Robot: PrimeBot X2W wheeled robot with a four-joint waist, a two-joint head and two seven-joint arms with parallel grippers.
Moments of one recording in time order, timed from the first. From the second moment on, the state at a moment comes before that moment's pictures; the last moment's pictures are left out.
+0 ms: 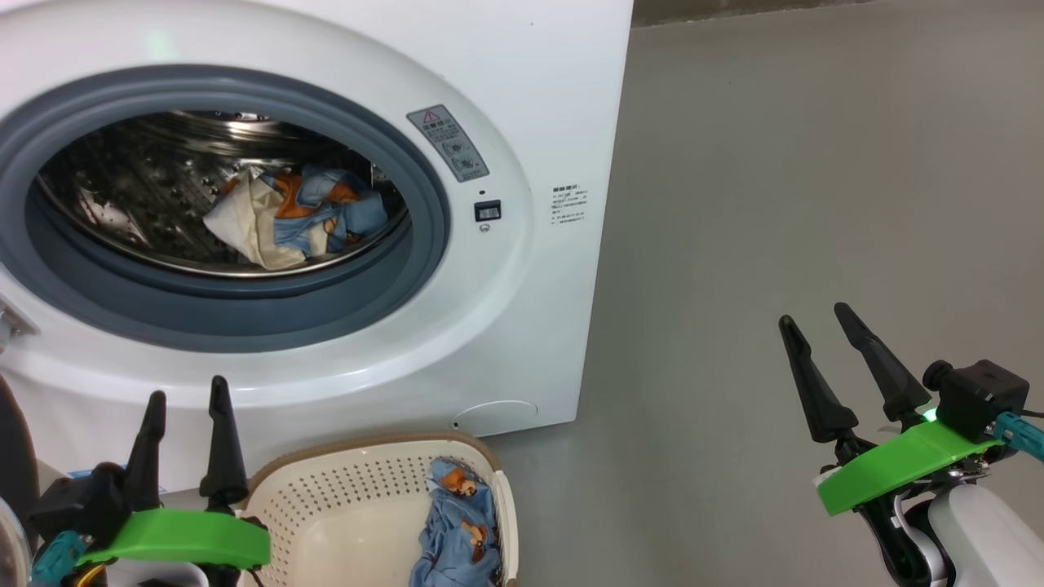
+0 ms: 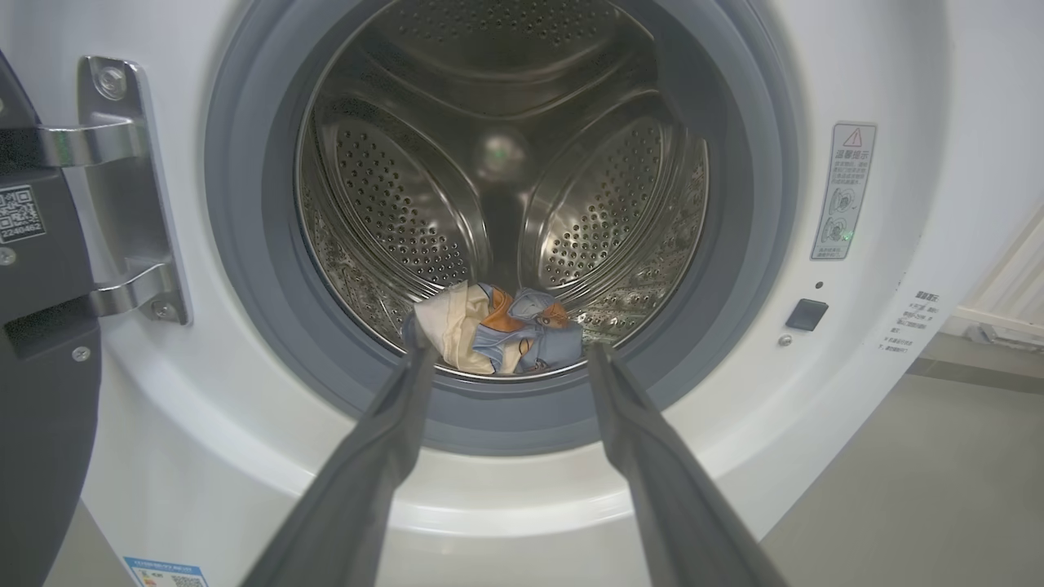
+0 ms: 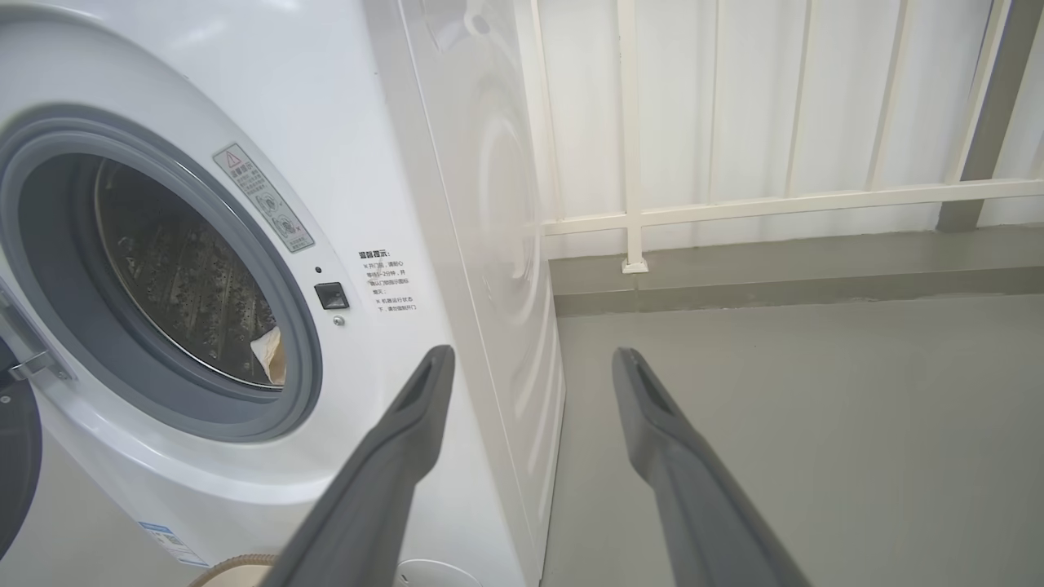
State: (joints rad) left arm -0.18 0.19 -0.10 0.31 -0.52 0.01 -0.25; right arm -0.23 -0.31 0.28 0.26 0.56 0.13 -0.25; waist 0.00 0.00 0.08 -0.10
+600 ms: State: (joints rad) left arm -0.18 0.19 -0.10 0.30 -0.53 0.02 -0.24; right arm -0.23 -0.31 0.28 0.26 0.56 0.13 -0.25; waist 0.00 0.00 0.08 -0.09
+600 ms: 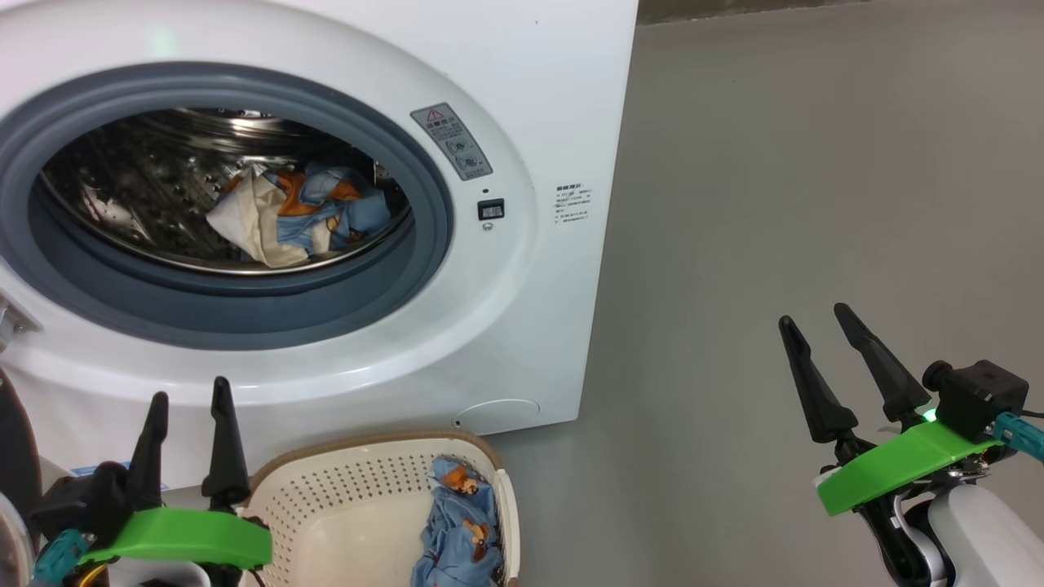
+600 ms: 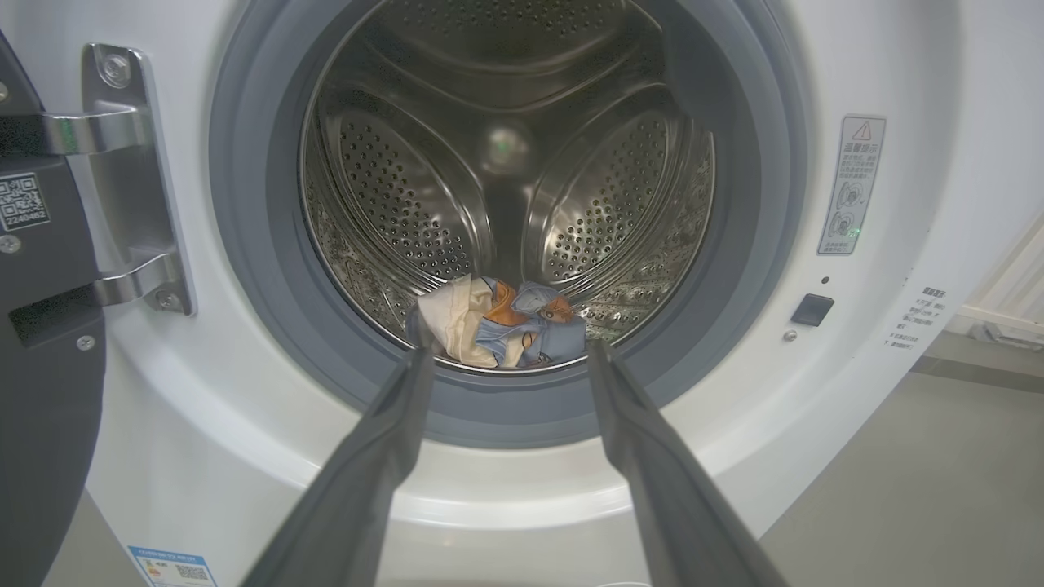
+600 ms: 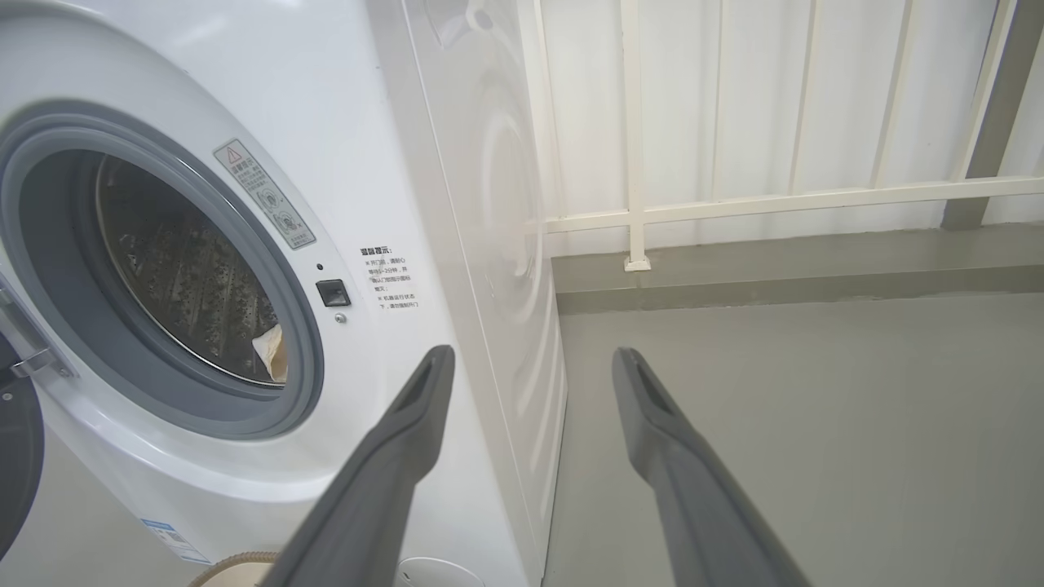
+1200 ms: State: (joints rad) left arm -0.18 0.20 -0.12 0.30 -0.53 0.03 -0.24; right arm -0.23 -0.31 0.29 0.27 0.56 0.13 -0.25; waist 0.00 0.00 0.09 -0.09
